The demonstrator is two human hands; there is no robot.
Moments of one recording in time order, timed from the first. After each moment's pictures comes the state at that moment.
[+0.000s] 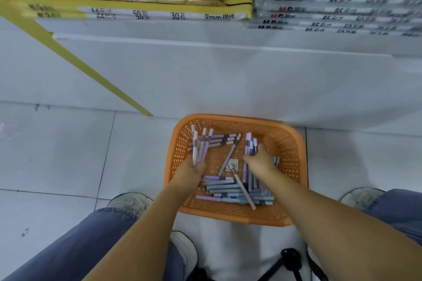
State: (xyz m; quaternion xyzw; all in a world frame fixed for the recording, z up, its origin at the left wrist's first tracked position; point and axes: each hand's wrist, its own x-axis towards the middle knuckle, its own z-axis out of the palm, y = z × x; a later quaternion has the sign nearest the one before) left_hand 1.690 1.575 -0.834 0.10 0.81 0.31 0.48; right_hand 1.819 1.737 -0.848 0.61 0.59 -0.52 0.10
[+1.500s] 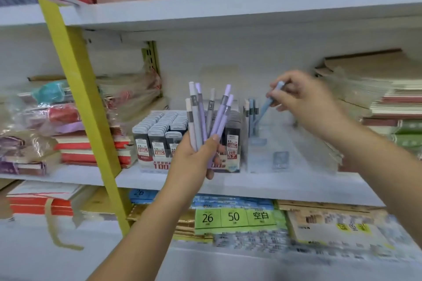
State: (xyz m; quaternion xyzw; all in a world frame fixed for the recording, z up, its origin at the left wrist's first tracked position) left_hand 1.679 1.693 -0.301 0.37 0.57 0.71 0.17; right_hand 1.811 1.881 -0.214 0.15 0.82 -0.33 -0.45
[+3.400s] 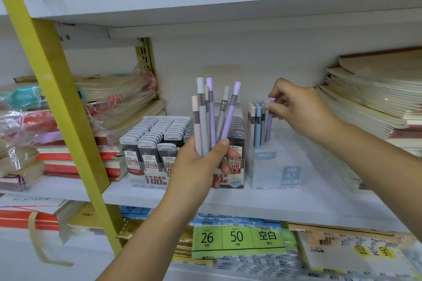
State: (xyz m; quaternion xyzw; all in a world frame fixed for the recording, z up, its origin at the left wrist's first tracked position) left_hand 1.669 1.719 -0.293 0.36 0.59 0.70 0.17; right_hand 1.767 1.946 -0.234 0.15 0.89 -0.14 -0.41
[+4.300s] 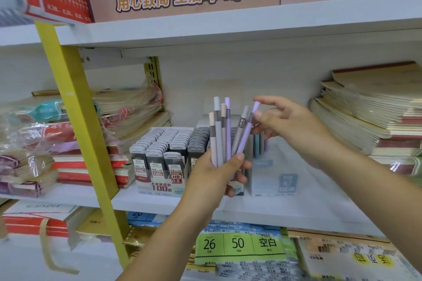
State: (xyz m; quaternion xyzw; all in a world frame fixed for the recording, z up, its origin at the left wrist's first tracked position) left_hand 1.688 1.723 -0.289 0.35 0.58 0.69 0.24; right_hand 1.790 1.875 -0.222 0.09 0.79 -0.49 -0.35
